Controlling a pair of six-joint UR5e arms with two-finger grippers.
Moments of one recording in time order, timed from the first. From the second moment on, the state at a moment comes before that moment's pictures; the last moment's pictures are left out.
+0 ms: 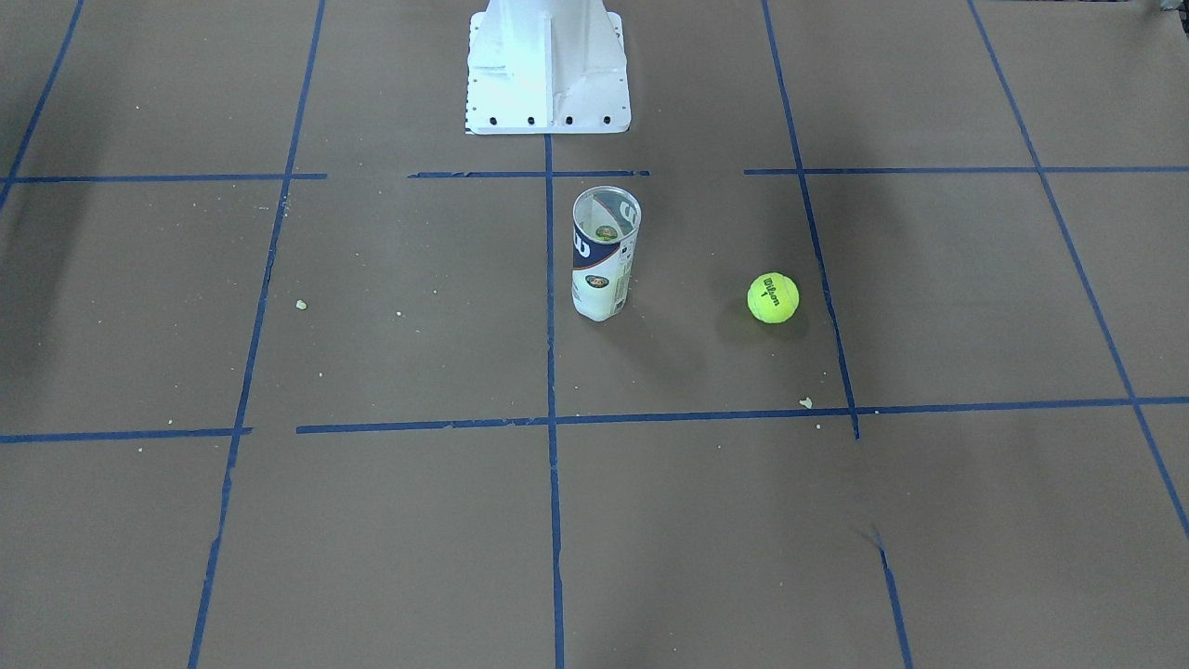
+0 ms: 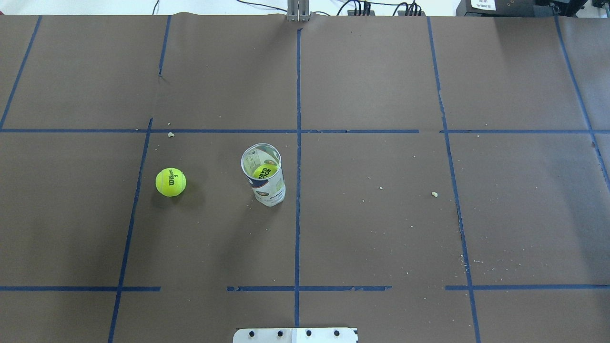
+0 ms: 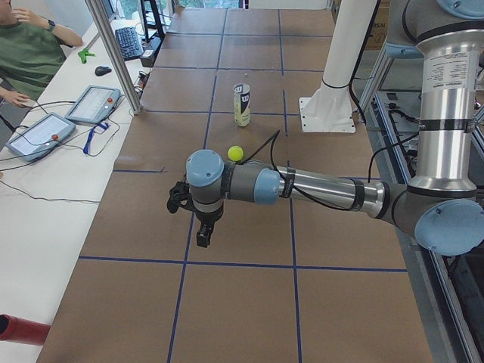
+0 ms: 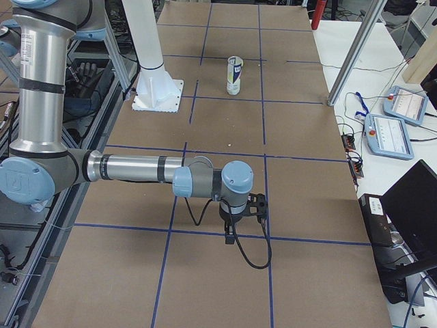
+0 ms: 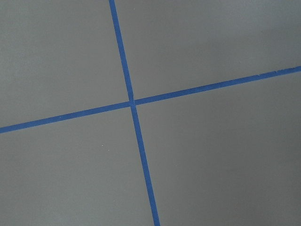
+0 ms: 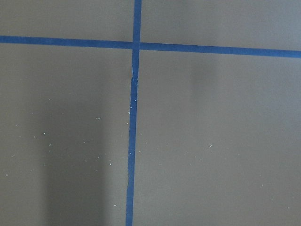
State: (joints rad) left arm -1.55 -1.53 -1.77 -1.54 -2.37 0.10; right arm 1.54 -1.71 1.70 -1.58 2.29 -0.01
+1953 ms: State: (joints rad) left arm -1.31 -1.73 -1.86 -1.61 -2.30 -0.29; right arm 1.54 -1.71 1.70 -1.58 2.29 -0.01
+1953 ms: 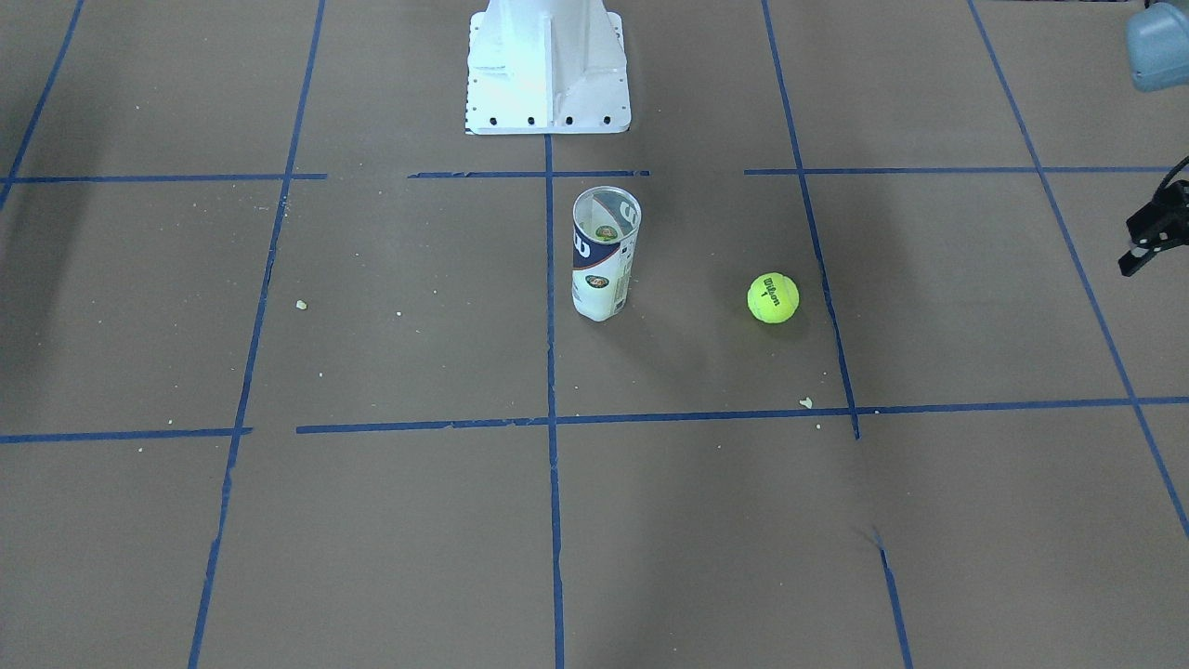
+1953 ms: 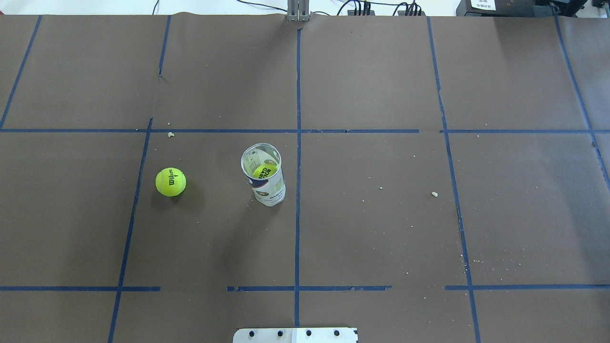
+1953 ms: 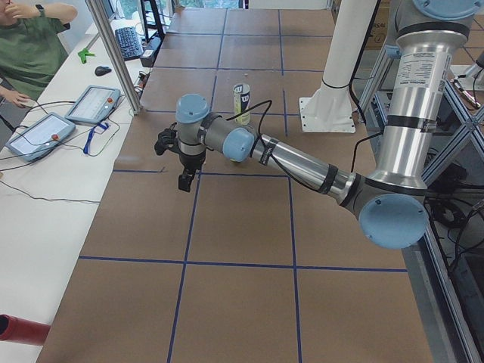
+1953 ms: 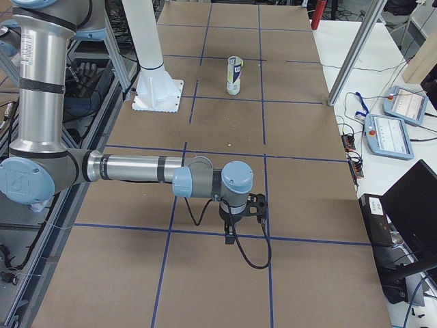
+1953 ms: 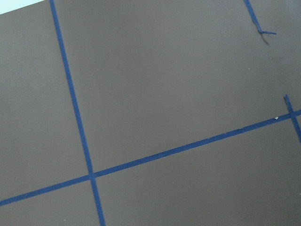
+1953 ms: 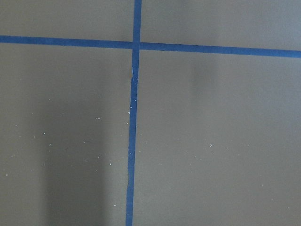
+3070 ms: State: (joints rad) left arm -0.76 -1.86 -1.86 -1.80 -1.94 -1.14; right arm 1.54 -1.71 1.70 -1.58 2.29 -0.01
